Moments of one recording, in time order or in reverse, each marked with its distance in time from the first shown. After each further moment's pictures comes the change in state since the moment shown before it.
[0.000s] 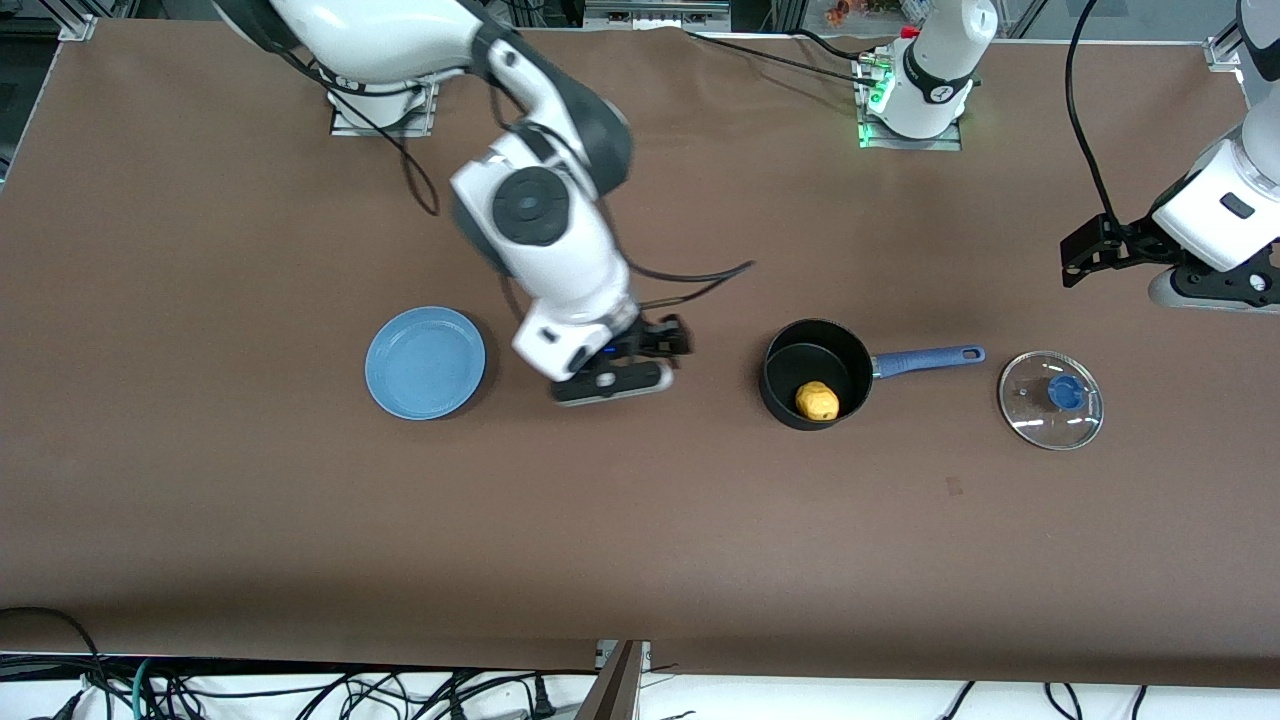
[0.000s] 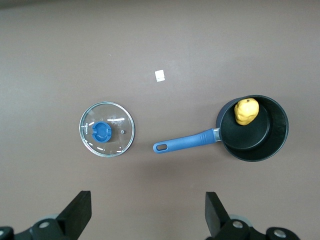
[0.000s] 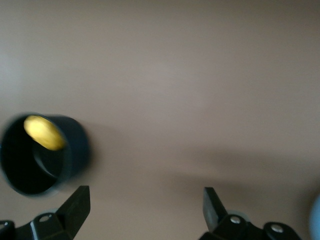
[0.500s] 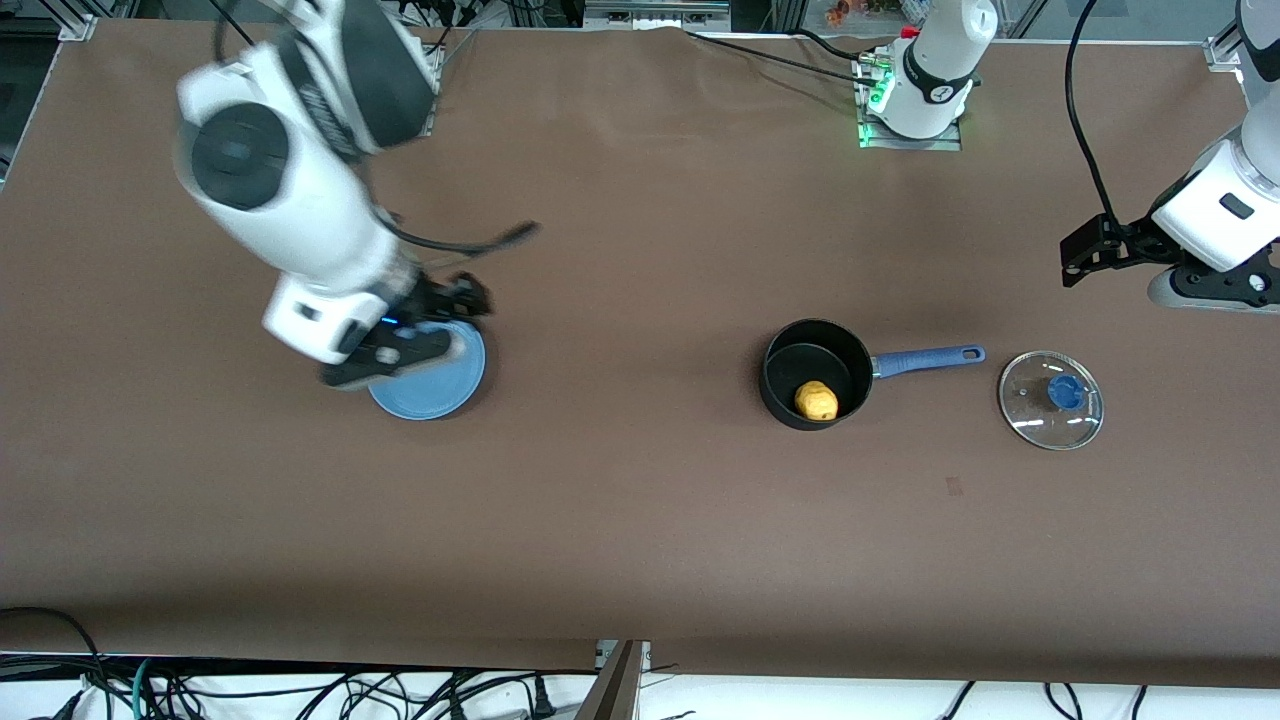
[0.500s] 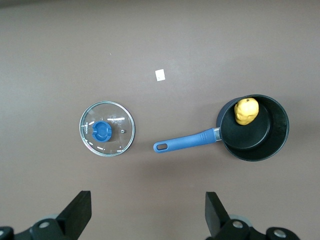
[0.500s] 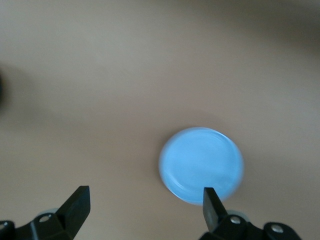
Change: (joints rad) left arm -0.001 -0.001 0.003 -0.003 0.000 0.000 0.000; right arm -0.252 -0.357 -0.026 -0.272 -0.001 -0.254 -0.398
